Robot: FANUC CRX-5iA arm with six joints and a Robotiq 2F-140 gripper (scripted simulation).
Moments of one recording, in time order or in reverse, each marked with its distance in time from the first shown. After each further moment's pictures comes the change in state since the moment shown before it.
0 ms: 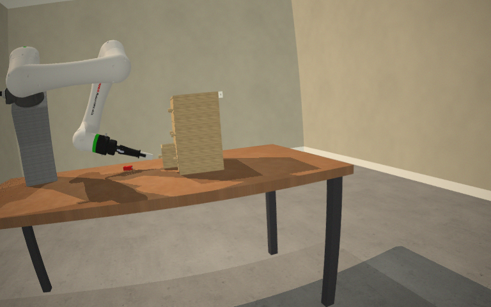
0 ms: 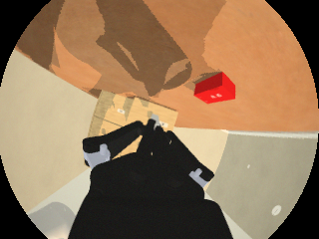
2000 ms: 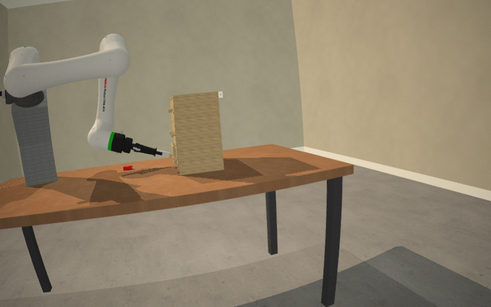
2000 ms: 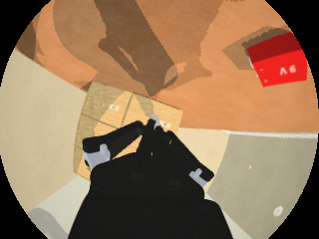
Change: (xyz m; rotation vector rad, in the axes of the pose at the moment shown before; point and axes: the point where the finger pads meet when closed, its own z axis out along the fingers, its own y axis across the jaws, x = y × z) arm -0.029 0.000 0.079 0.000 0.000 0.000
